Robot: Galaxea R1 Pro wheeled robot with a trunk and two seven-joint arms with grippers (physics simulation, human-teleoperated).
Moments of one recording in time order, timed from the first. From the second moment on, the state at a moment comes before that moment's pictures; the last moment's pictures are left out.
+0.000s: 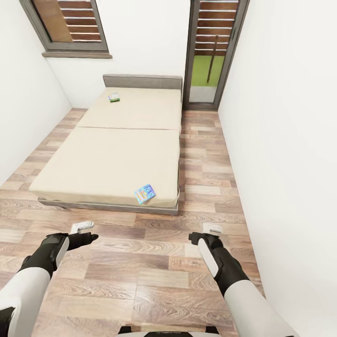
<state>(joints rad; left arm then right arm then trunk) -0.80 0.21 0.31 -0.56 -0.12 0.53 -0.26 -0.69 0.17 0.10 -0.81 -0.30 0.54 -0.43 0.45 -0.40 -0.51</state>
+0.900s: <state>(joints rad) -0.80 0.20 0.32 -0.52 -0.12 0.45 -0.26 -0.69 0.17 0.08 -0.80 -0.30 0.53 -0.43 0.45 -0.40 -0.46</state>
